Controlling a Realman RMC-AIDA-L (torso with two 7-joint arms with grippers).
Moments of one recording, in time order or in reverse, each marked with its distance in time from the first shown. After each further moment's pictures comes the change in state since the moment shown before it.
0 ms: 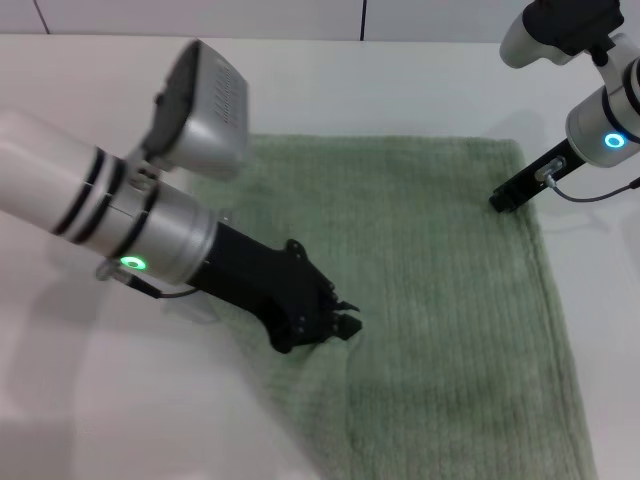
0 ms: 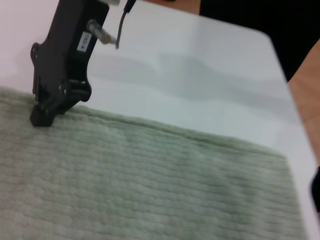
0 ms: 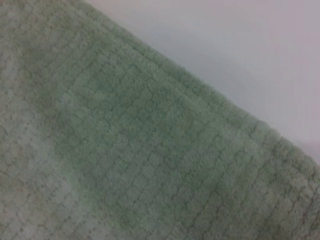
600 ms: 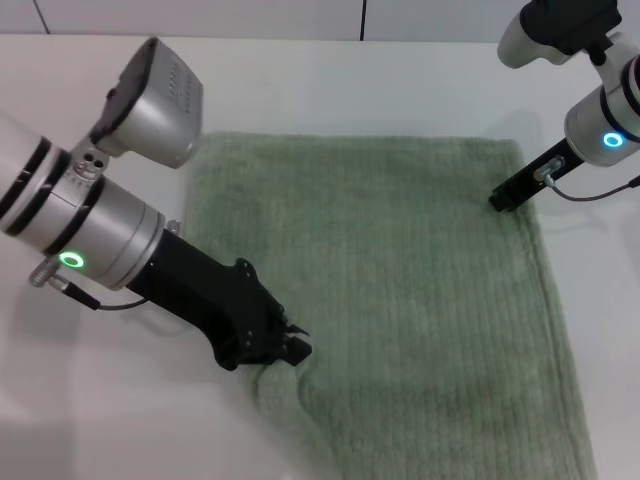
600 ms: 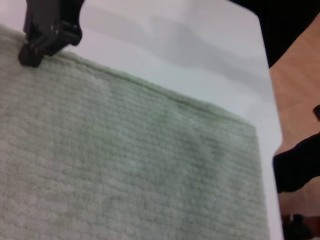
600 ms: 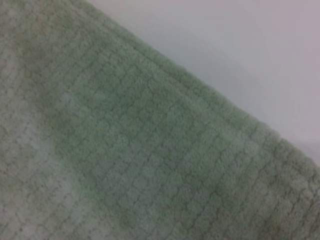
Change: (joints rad) left arm -0.014 0.001 -0.140 0.045 0.149 0.212 -0.120; right arm 0.004 0.002 0.000 0.000 -0.009 0.000 0.000
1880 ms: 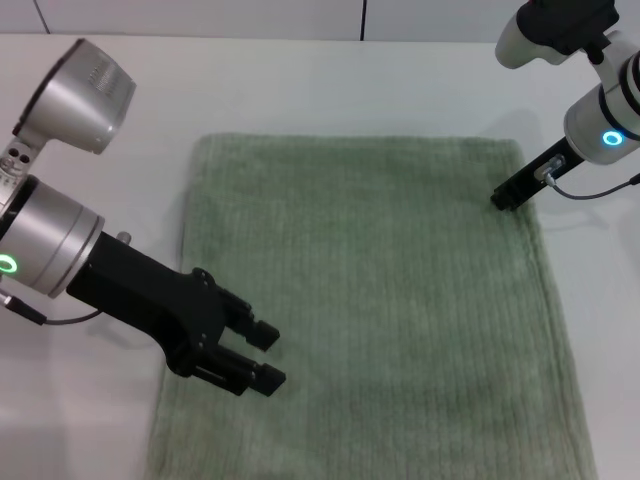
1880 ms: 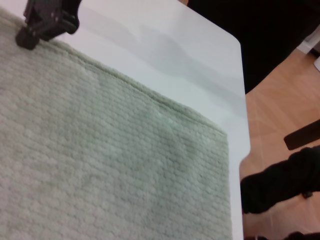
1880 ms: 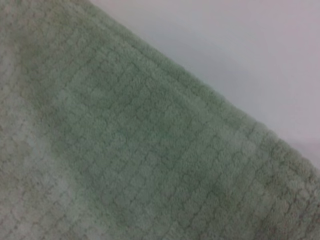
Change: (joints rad) left arm 0.005 0.015 -0.208 -0.044 0.036 0.176 0.007; right arm 0.008 0.003 0.000 0.001 -0.022 0.001 0.001
